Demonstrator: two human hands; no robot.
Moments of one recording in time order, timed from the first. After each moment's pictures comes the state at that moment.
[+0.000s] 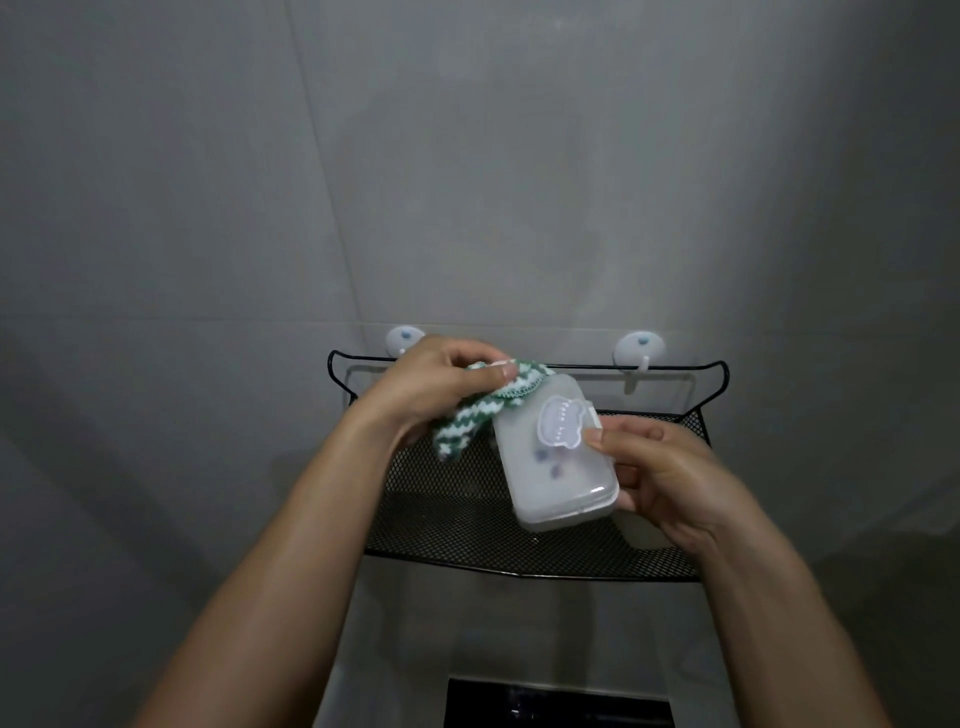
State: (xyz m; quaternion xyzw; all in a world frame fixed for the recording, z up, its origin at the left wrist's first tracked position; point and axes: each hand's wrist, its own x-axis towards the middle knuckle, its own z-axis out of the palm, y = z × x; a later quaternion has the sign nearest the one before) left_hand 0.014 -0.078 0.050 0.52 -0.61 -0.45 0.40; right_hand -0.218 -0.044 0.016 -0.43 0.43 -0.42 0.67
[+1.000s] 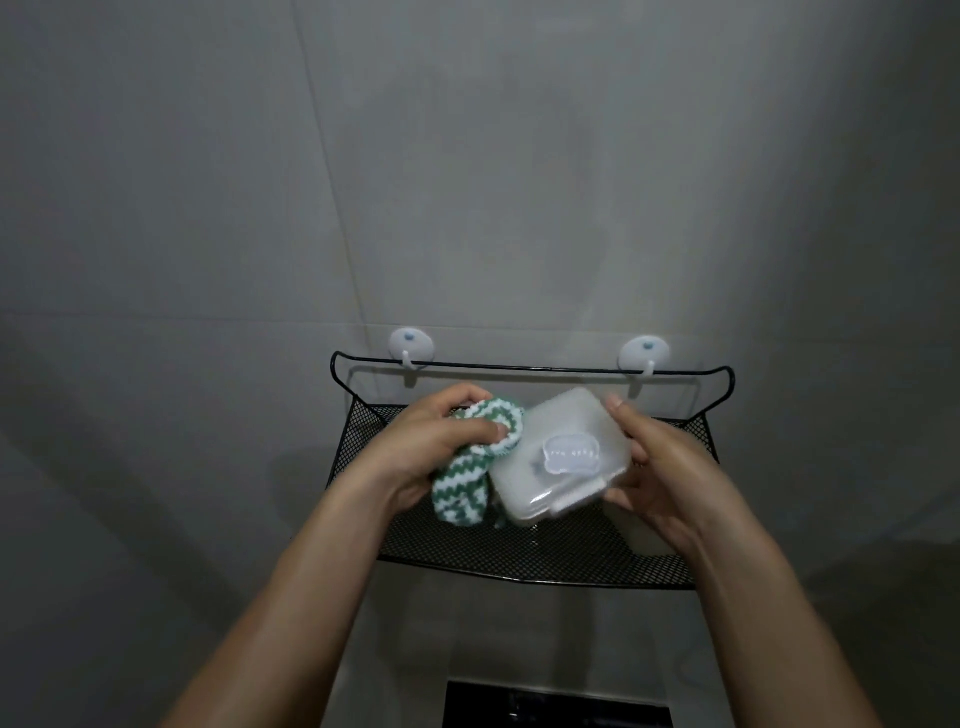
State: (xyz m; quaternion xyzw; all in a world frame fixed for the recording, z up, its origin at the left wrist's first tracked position) left_hand 0.013 -0.050 0.016 0.51 -0.46 -0.59 0.42; right_hand -0.210 -0.055 0.013 -0.37 0.49 -0.46 0.65
